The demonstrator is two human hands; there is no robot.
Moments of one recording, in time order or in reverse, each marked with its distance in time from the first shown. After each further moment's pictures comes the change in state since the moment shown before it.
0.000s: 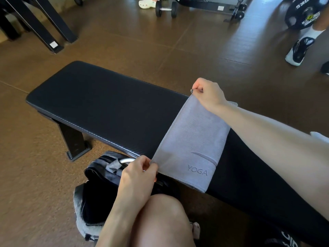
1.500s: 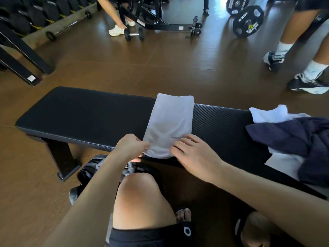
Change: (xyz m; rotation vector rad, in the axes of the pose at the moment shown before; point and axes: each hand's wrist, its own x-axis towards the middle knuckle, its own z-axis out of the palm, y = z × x) left_hand 0.005 0.056 -0.004 0.355 -0.240 0.123; right_hand -0.265 -0.031 -0.041 -0.610 -0.090 -0.610
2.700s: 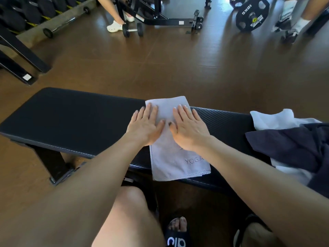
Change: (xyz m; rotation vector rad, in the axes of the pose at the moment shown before) left_hand 0.102 0.062 0.051 0.751 0.137 0.365; right_hand 0.066 0.078 0.021 0.243 -0.311 0.578
